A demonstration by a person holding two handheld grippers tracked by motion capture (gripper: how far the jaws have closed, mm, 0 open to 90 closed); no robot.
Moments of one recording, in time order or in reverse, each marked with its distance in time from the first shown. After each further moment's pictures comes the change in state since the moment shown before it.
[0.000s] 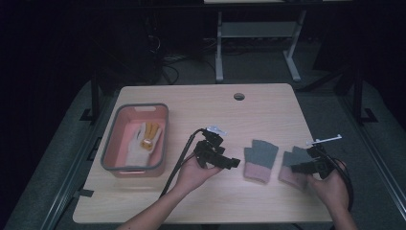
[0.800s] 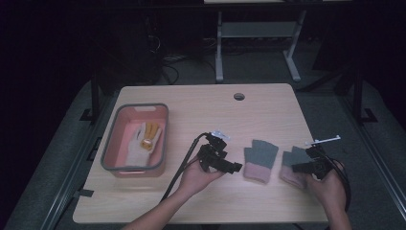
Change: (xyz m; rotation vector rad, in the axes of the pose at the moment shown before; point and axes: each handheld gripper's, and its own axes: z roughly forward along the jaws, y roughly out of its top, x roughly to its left) left arm -0.005 -0.006 0.011 0.027 -0.002 0.010; right arm -0.002 0.001 0.003 0.004 0.011 0.021
